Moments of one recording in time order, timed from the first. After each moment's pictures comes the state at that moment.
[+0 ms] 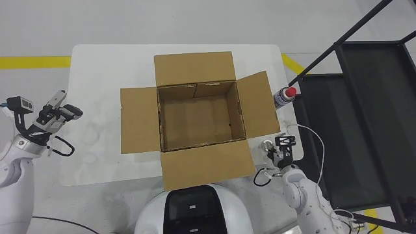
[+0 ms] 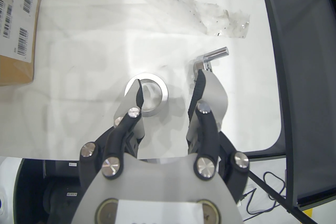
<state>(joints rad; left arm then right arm) 1.38 -1.00 -1.77 -1.33 -0.43 -0.36 -0.89 -1.80 -1.30 1.57 -1.46 -1.22 -0.05 0.02</state>
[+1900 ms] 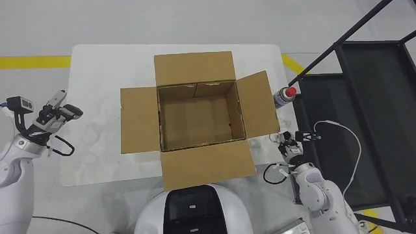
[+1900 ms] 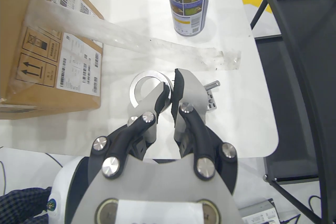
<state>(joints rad) 1.38 -1.00 -1.77 -1.33 -0.43 -0.36 -0.89 -1.90 -1.28 1.70 -1.67 -0.93 -0.22 0.08</state>
